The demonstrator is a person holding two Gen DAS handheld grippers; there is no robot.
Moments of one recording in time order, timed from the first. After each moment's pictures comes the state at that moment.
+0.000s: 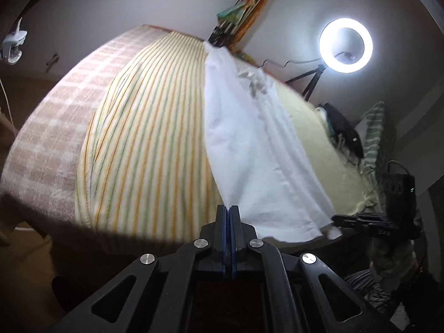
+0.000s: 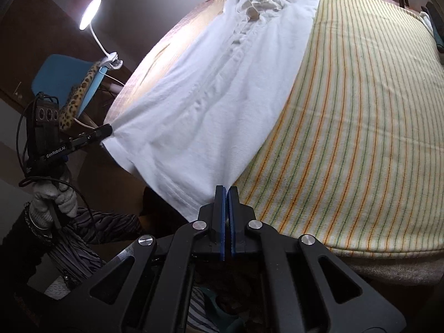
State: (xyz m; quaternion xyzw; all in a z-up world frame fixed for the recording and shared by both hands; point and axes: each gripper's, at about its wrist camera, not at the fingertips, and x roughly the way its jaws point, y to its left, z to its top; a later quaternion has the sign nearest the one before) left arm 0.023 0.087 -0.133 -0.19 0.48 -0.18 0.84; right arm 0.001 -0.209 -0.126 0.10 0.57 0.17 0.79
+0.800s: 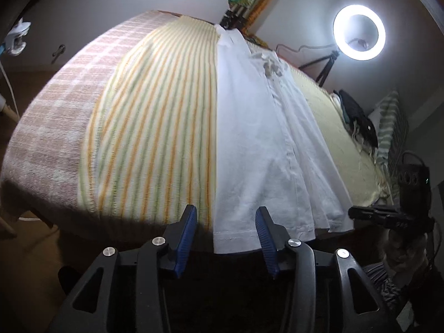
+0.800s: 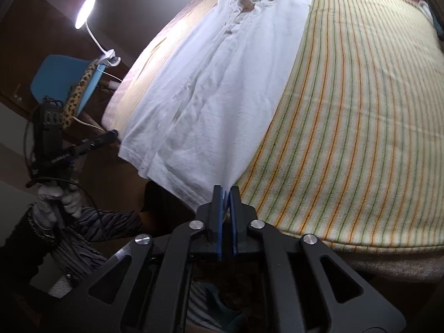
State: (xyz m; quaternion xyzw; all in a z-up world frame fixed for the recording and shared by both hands) left arm 0.024 0.077 -0.152 -0.17 0.50 -0.17 0.83; right arm 0.001 -0.207 -0.128 0.13 0.58 0.18 0.78
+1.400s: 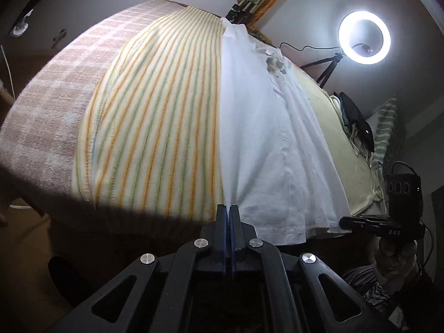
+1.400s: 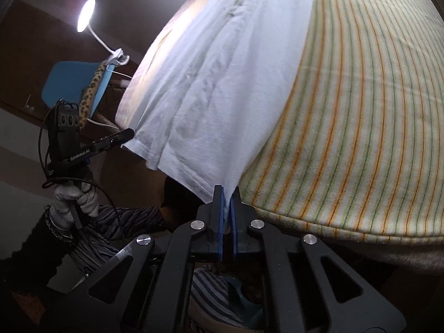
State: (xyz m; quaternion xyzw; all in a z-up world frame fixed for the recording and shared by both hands) left arm 0.020 0.089 -0.155 -0.20 0.51 -0.18 0.82; right arm 0.000 -0.200 -0.145 0.18 0.60 0.20 0.75
